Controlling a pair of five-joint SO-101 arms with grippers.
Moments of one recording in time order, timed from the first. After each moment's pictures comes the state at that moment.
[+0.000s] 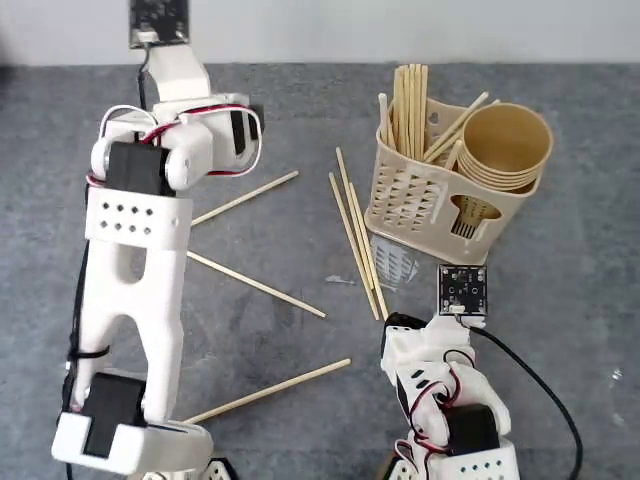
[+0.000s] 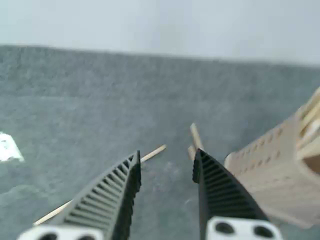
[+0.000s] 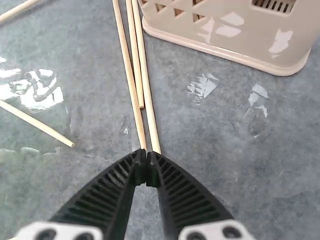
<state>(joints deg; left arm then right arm) 5.4 -2.8 -16.6 76.4 16.0 -13.1 -103.5 91.0 66.2 -14.1</state>
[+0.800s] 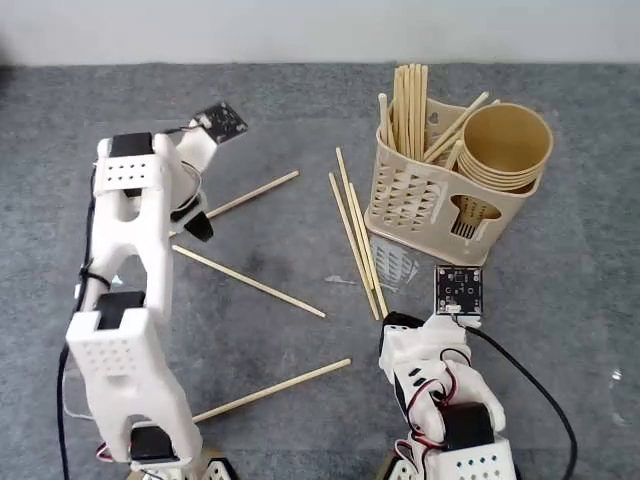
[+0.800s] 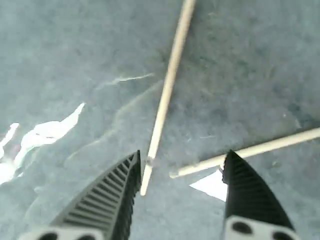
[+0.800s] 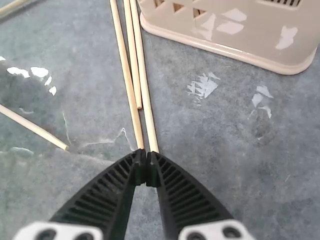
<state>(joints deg) -8.8 31.6 -19.0 80.0 -44.4 -13.1 -103.6 94.9 62.0 -14.1</state>
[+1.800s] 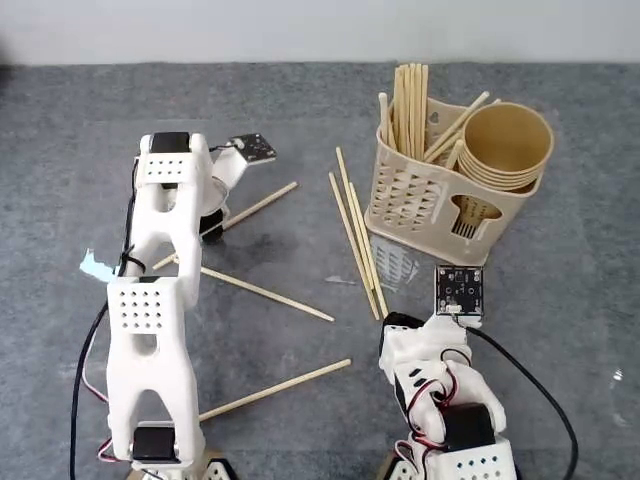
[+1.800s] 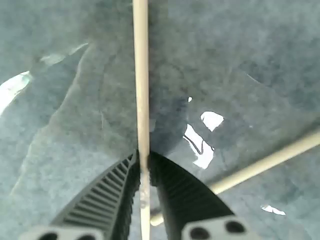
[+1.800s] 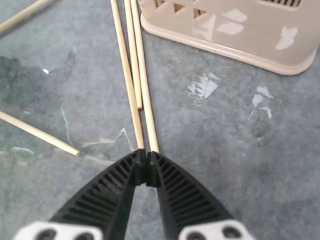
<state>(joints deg) -4.4 56.0 -45.4 98.5 -45.0 -13.1 -103.6 94.9 62.0 -14.1</state>
